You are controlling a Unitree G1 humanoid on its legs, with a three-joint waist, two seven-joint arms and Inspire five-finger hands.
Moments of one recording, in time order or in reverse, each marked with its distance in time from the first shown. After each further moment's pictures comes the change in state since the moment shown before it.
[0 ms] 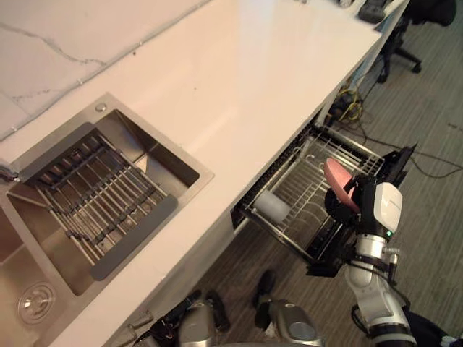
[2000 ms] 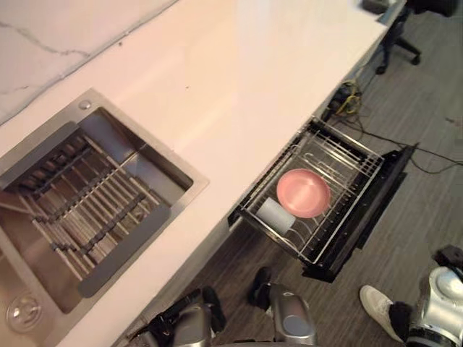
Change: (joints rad) left arm -0.052 0.006 0.117 0.076 0.126 0.015 -0.023; right arm 0.066 0.118 -0.626 0.008 1.060 -0.161 0.127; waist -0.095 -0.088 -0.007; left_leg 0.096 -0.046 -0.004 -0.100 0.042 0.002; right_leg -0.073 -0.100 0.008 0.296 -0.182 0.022
